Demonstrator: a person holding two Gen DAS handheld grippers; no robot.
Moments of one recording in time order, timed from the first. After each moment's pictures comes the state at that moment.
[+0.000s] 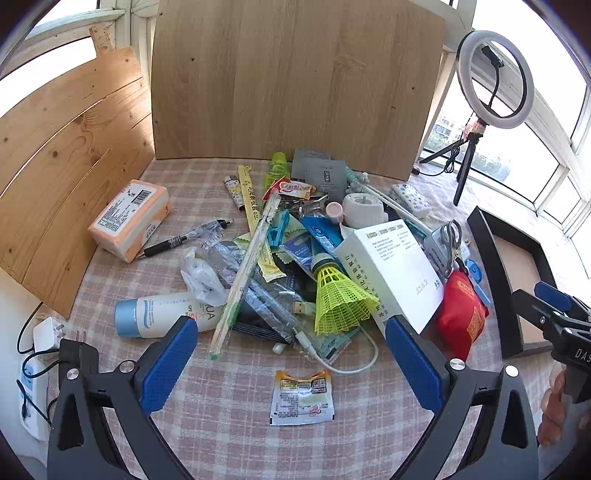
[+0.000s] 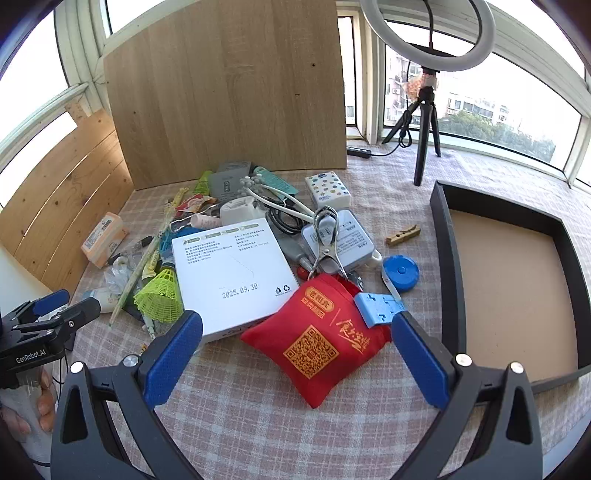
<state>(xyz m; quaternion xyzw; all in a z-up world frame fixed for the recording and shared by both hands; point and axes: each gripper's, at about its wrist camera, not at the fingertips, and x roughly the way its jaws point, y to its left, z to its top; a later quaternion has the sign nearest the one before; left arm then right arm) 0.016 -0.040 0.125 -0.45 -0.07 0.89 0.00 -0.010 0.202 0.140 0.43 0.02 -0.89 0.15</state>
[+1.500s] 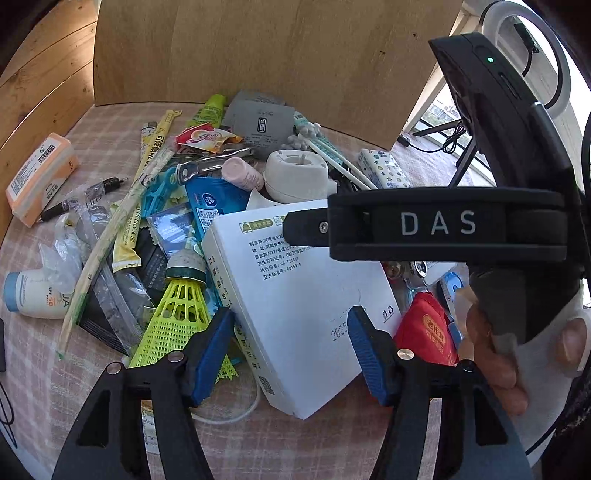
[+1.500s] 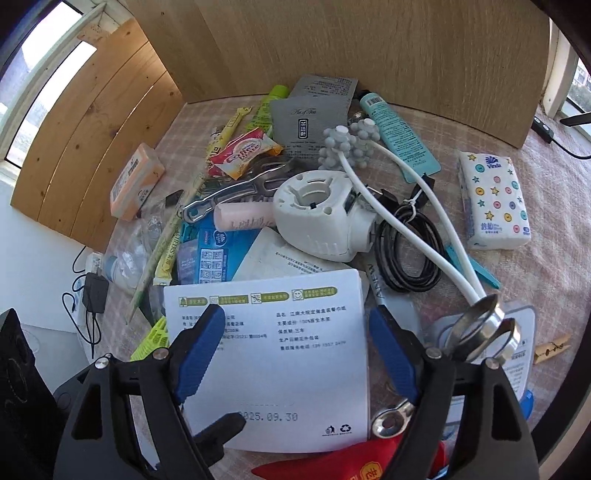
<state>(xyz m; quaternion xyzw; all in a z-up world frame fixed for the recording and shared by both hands) -0.053 0.048 0.073 -0.52 -0.15 0.84 0.00 -0.174 0.113 0.049 0.61 0.04 -0.70 0.35</state>
